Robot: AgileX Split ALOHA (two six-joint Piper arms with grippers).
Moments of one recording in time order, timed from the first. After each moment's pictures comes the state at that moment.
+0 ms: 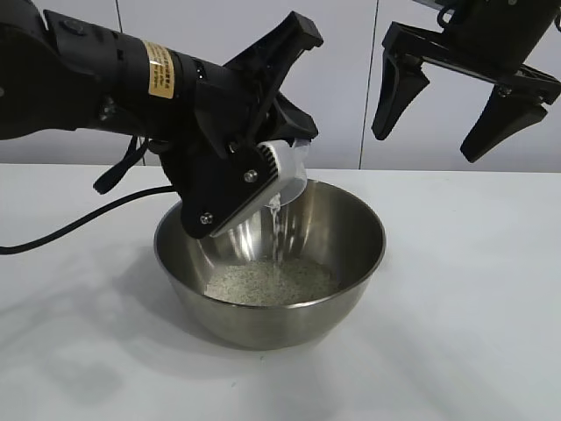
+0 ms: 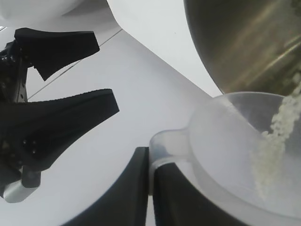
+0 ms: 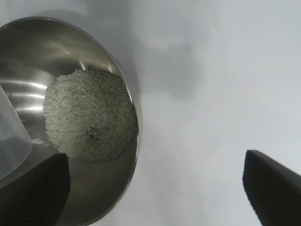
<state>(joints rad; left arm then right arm) -0.68 1.76 -0.92 0.50 -0.43 1.85 0.17 1.78 -1.46 0.28 1.03 -0.10</state>
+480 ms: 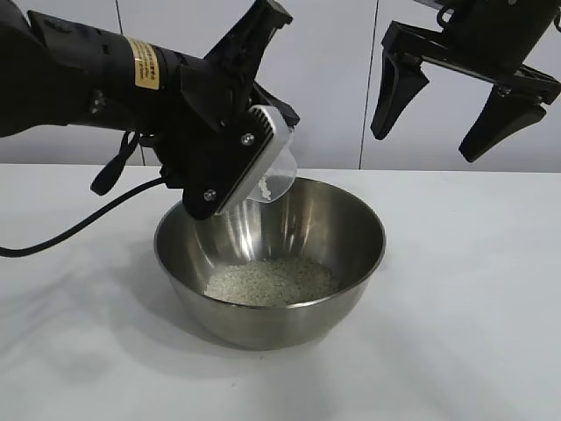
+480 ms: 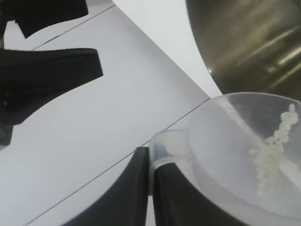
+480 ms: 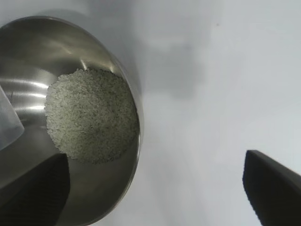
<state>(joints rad) -0.65 1.76 -0.89 0.40 -0.52 1.70 0.17 1.78 -1.46 0.30 1.03 -0.10</state>
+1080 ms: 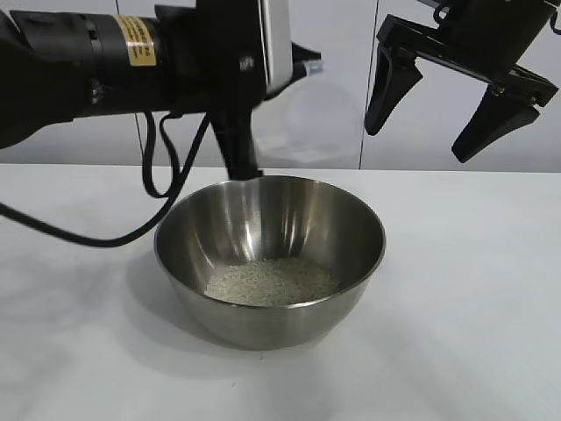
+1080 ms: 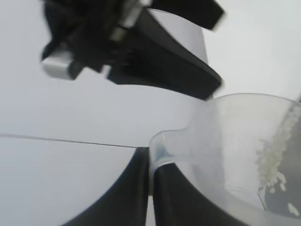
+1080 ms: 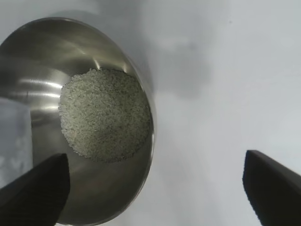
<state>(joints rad) -0.65 1.76 -0.89 0.34 -0.85 0.65 0.17 1.78 -1.46 0.33 1.04 -0.10</state>
